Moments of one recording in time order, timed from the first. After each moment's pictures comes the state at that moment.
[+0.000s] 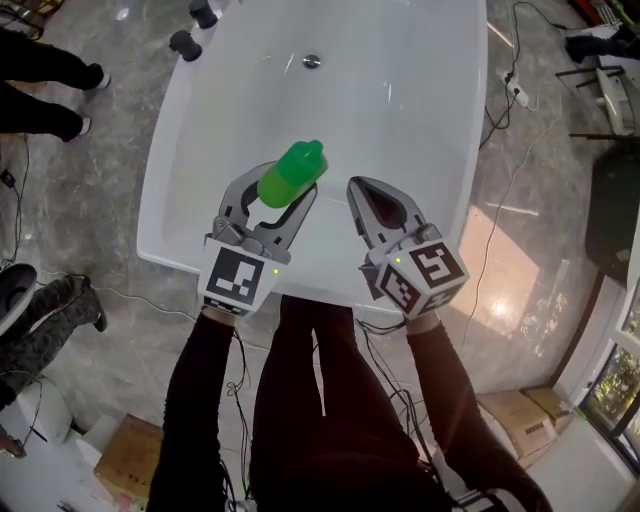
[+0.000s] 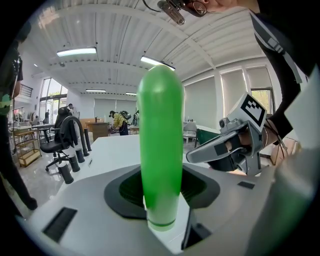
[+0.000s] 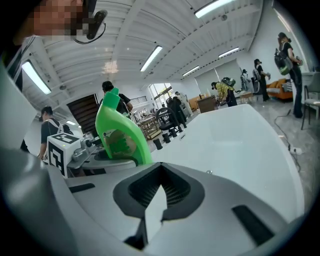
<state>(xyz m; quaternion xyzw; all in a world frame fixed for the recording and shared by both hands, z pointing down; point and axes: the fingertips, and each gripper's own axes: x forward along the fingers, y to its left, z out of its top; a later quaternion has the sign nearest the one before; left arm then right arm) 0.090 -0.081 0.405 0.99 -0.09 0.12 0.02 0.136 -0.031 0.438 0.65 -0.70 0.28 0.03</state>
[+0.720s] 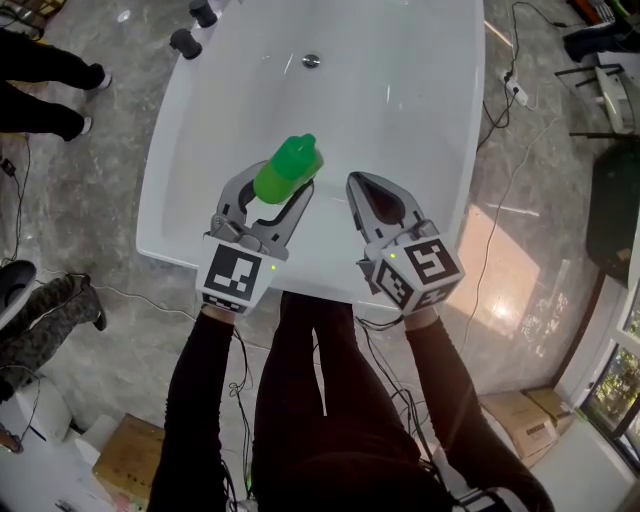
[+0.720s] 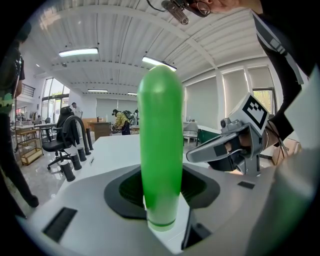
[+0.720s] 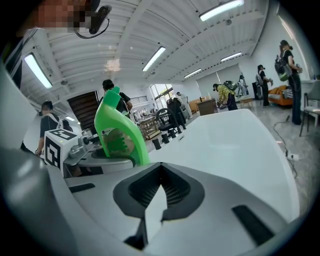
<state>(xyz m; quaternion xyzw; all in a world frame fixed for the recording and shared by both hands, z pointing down) 0.084 -0.072 0.408 0.99 -0.11 0.13 0.03 0.137 -0.021 0.437 0.66 -0.70 0.27 0.05</state>
